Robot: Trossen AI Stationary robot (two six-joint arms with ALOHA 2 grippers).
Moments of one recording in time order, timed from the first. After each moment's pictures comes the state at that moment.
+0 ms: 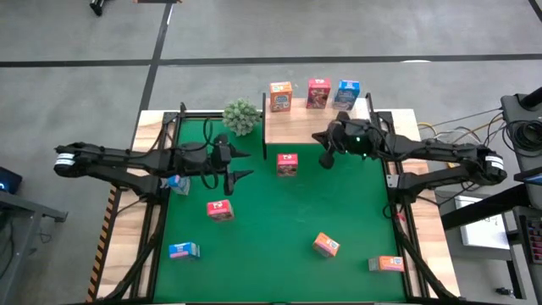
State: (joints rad) left arm 0.02 1.06 0.76 0.02 -0.19 0.01; right arm -0.30 1.09 0.75 -0.05 0.15 -0.13
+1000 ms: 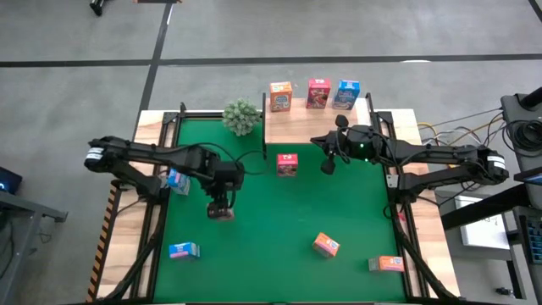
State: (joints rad) left arm -0.10 1.46 1.32 -1.22 0.15 -0.28; right arm -0.27 1.06 0.70 0.04 0.15 -0.25
